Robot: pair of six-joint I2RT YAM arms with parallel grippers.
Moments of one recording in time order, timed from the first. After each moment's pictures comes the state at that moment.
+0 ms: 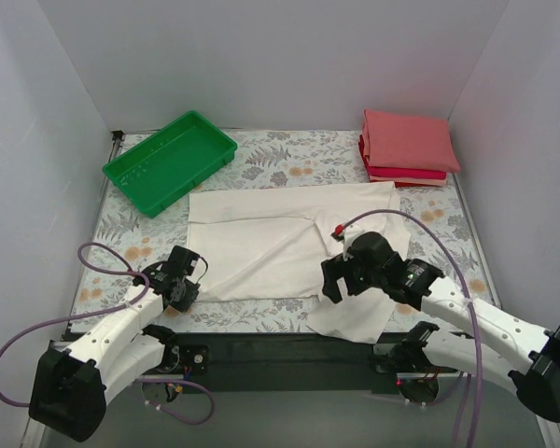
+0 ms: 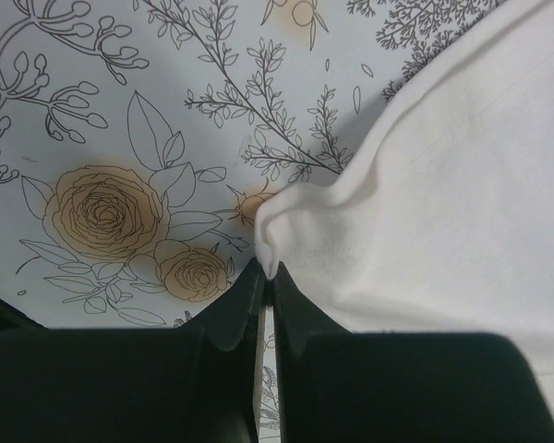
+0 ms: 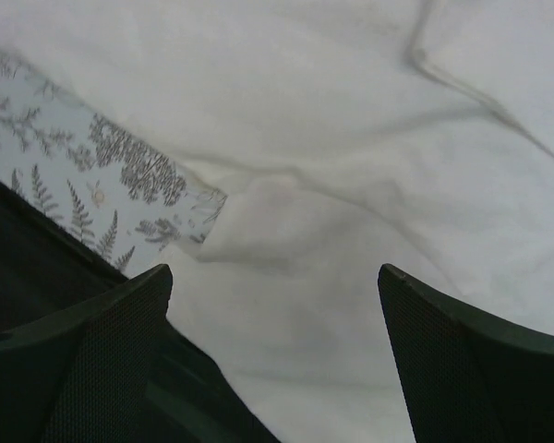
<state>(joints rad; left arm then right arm) -0.37 0.91 0.43 -0.82 -0.32 -1.36 0.73 0.90 0.61 -0.51 -0.07 0.29</state>
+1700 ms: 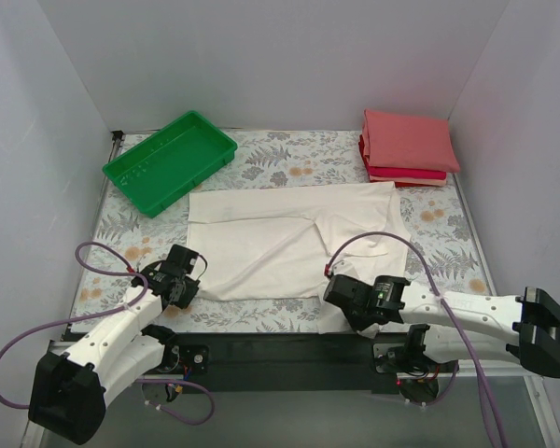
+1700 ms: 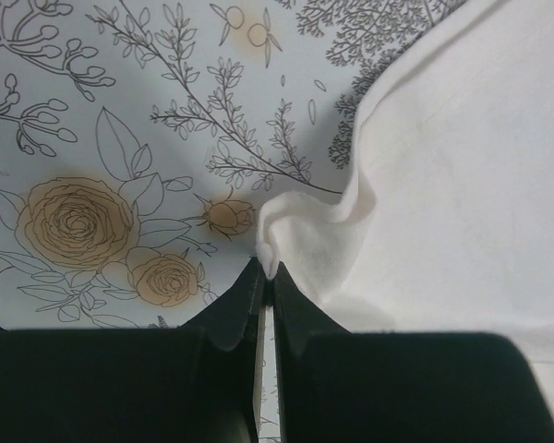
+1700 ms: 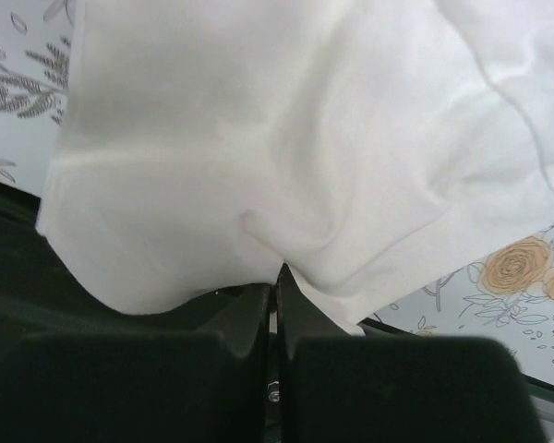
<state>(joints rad) -0.37 0.88 0.43 -0.79 -0.34 -1.36 1.23 1.08 0.59 -0.87 0.26 0.62</state>
